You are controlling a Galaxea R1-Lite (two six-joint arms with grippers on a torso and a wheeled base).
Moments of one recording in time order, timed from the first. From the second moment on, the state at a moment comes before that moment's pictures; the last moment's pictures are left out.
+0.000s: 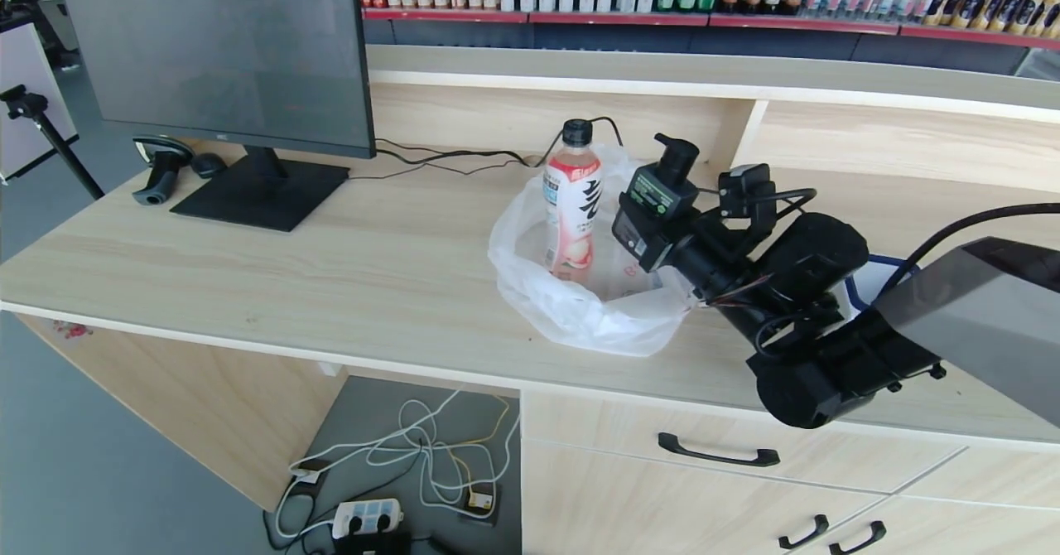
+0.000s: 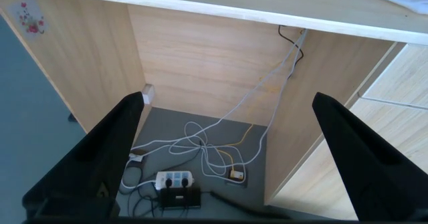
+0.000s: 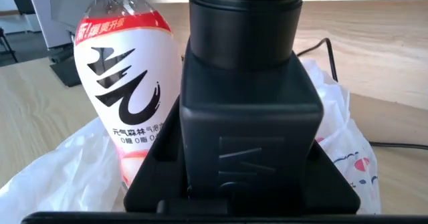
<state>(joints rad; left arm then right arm) 0.00 0.00 0.00 0.00 0.00 0.02 0.39 2.19 -1.07 -1.57 0.21 0.01</state>
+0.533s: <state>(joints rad) 0.00 0.00 0.00 0.00 0.00 0.02 0.39 2.27 -1.10 -1.57 0.21 0.01</state>
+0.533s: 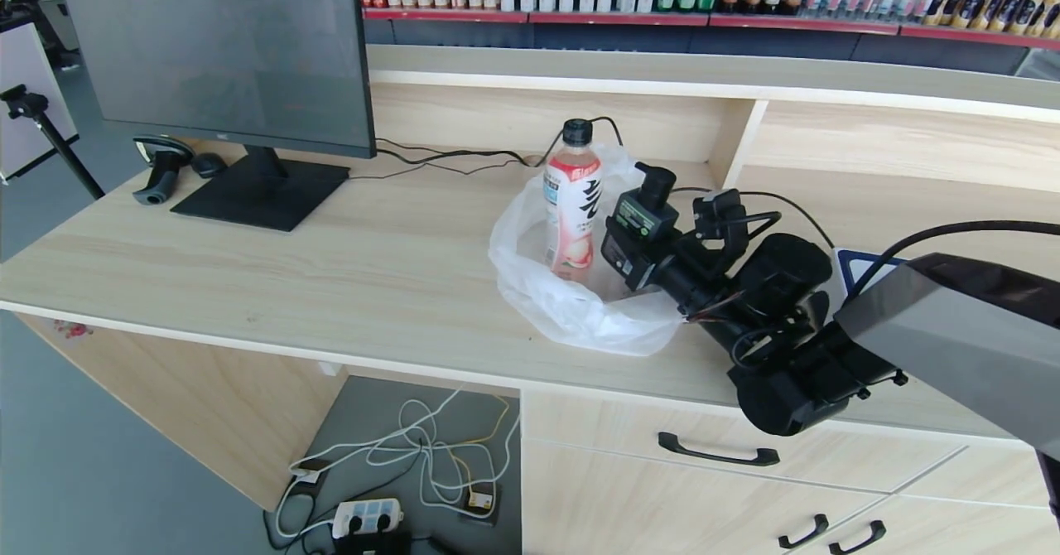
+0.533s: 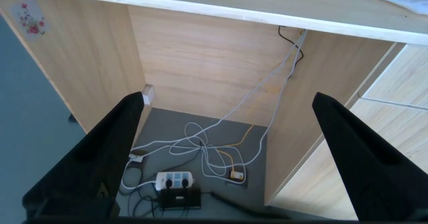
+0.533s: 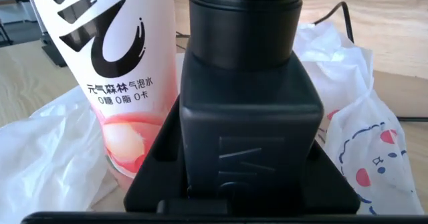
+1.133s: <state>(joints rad) 0.00 0.00 0.00 0.00 0.00 0.02 0.41 2.30 -1.09 -1.57 0.21 -0.02</state>
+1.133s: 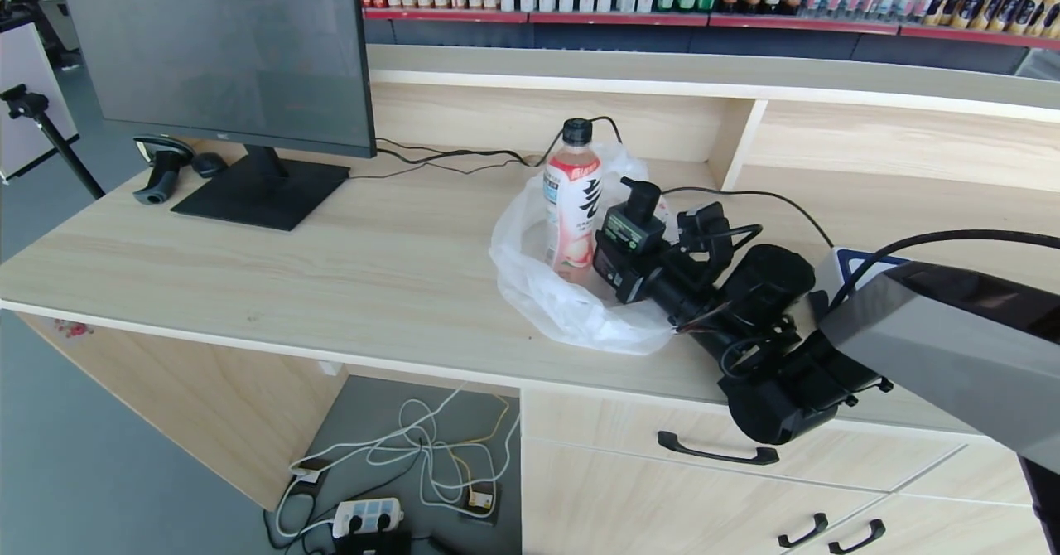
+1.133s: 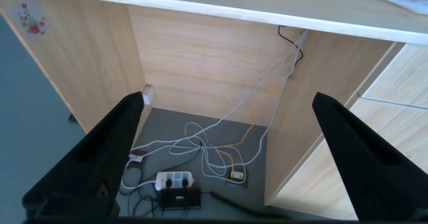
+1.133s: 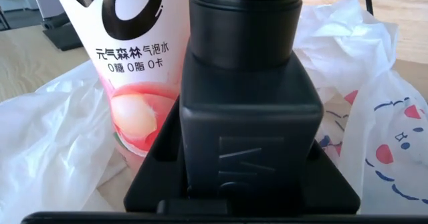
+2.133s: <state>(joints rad) 0.00 0.00 0.00 0.00 0.00 0.02 0.41 2.32 -1.09 -1.57 0.21 -0.03</state>
